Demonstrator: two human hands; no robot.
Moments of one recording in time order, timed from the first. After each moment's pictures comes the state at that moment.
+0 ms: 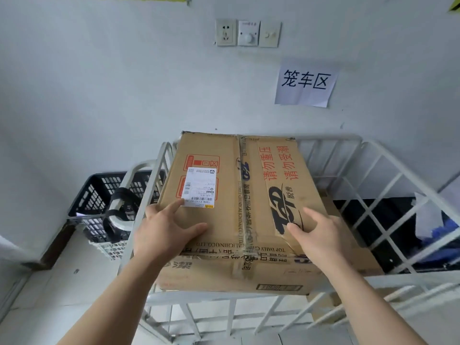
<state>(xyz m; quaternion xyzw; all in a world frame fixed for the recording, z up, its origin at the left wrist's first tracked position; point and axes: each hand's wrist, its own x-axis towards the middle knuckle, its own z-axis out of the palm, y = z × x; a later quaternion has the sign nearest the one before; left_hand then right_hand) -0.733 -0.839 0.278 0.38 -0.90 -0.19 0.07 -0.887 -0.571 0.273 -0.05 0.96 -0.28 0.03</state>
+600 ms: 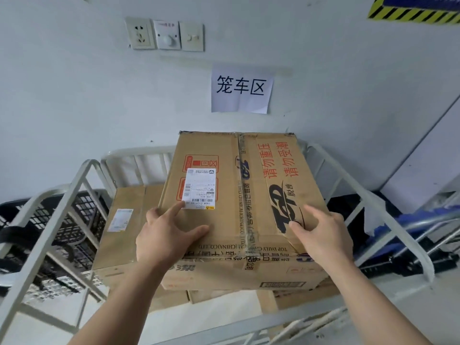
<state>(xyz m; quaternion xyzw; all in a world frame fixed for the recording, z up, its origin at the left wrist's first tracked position) -0.932 -0.711 0.262 0.33 -0.91 -0.24 0.08 -1.048 -0.428 0.283 -0.01 0.97 -0.24 -0.01</state>
